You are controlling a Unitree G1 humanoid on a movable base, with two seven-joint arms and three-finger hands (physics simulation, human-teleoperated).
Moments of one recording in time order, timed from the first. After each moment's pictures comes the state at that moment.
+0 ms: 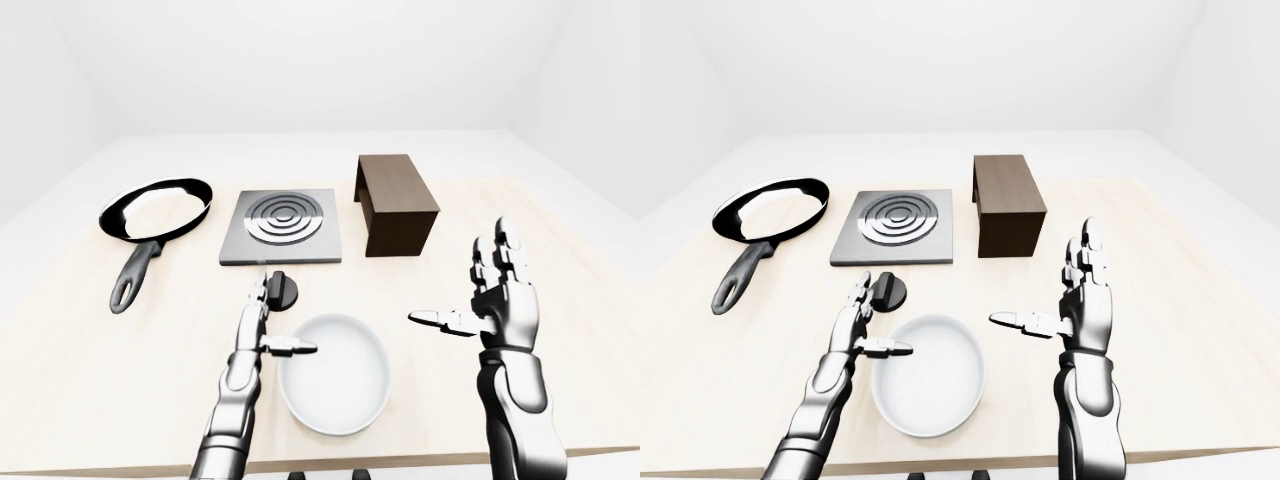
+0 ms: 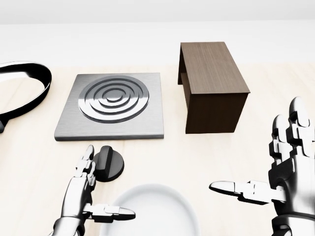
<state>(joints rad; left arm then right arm) -0.09 0.00 0.00 0.35 0.05 -0.09 -0.03 0.13 -0.01 -0.15 -0.48 0.08 0.09 -0.05</state>
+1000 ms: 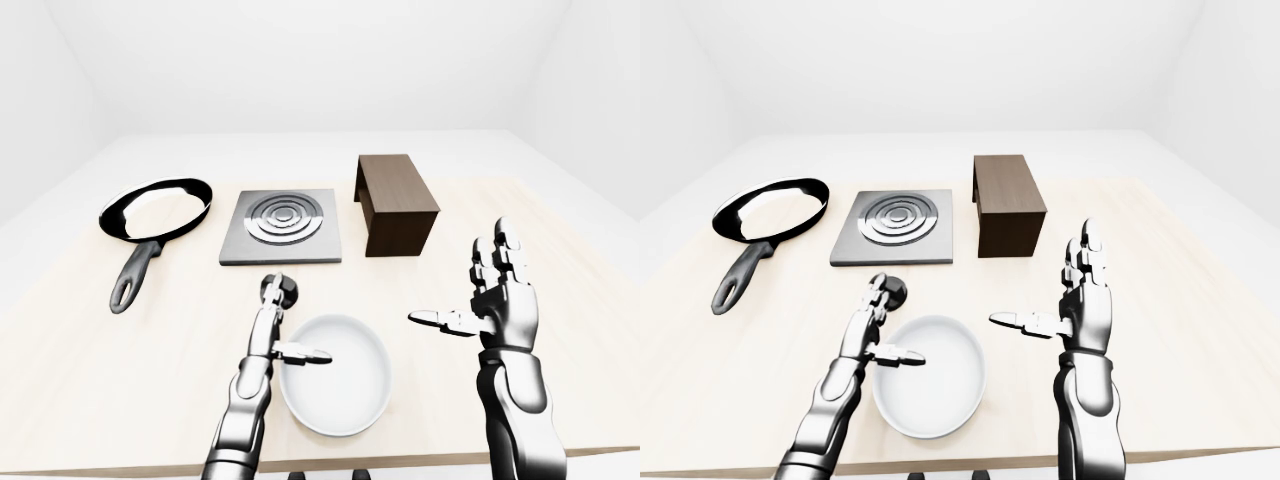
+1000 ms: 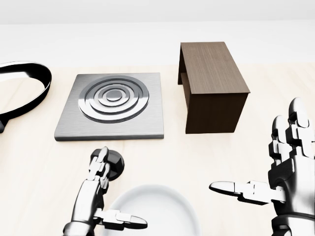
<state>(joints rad) -0.01 -0.03 -0.07 0.22 0.07 -0.04 -0.05 0.13 -0.01 -0.15 -0.48 0.08 0.09 -0.05</state>
